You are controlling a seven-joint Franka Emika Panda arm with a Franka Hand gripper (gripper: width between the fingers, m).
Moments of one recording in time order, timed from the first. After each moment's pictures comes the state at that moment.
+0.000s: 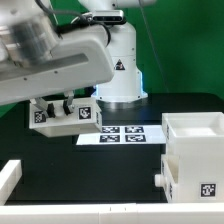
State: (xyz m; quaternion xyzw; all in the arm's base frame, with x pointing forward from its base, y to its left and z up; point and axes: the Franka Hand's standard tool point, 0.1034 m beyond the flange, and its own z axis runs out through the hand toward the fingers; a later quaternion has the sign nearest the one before) arm 0.568 -0.124 0.129 -0.99 0.02 0.12 0.12
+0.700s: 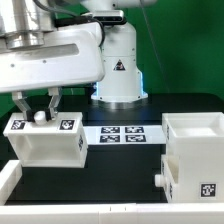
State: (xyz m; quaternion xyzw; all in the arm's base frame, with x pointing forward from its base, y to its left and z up) arm 0.589 -0.145 0.131 -0.99 0.05 -0.13 0.03
